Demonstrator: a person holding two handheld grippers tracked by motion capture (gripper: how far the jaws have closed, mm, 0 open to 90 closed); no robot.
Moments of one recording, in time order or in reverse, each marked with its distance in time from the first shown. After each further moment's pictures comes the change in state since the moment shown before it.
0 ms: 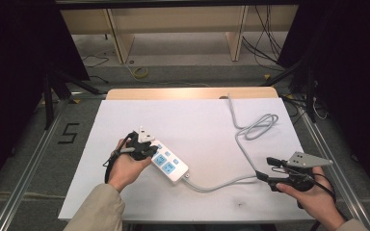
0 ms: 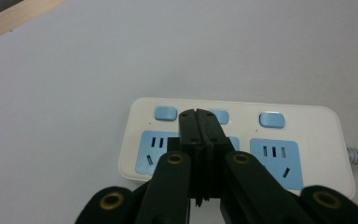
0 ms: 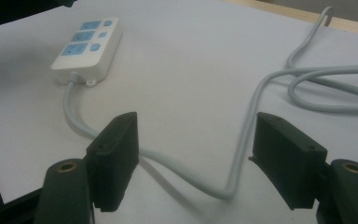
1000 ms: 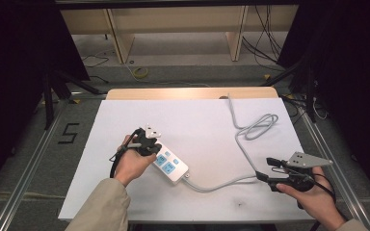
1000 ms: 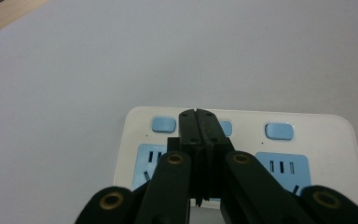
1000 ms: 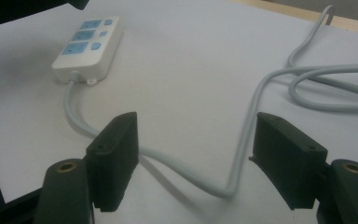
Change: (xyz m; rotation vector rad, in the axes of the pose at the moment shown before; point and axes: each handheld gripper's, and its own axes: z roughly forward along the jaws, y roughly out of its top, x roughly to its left) left arm -0.002 0.013 0.016 0.043 0.000 0.016; right arm 0.000 0.000 0.000 0.003 0.003 -0.004
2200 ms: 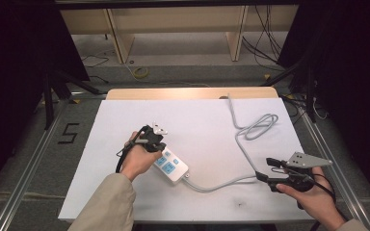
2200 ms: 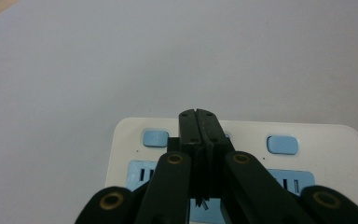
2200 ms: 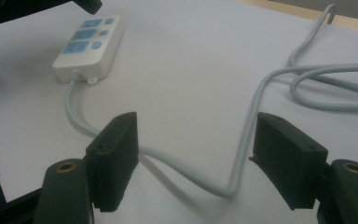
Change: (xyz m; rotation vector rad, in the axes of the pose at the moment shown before) left arm -0.002 0.013 0.017 0.062 -0.014 0.021; right arm 0.001 0.000 0.000 0.003 0.003 0.001
